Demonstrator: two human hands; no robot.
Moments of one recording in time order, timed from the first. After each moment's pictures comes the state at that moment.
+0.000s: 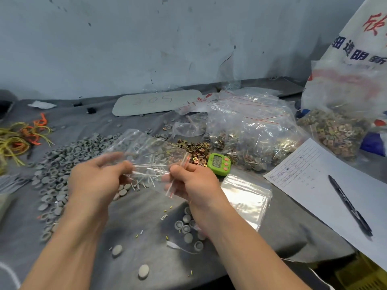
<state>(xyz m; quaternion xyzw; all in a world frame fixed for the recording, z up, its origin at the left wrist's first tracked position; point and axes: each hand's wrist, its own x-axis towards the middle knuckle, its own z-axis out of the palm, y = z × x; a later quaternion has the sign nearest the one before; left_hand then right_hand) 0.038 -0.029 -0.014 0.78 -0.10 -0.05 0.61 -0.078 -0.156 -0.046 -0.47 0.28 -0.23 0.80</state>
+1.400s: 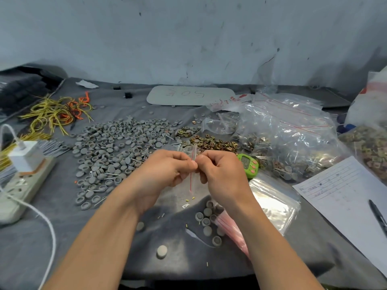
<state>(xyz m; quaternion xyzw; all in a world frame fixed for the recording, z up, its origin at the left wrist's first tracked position) 0.008 -0.045 -0.012 0.73 -0.24 -0.30 0.57 -0.083 -0.163 -0.038 -0.80 0.20 -0.27 0.50</state>
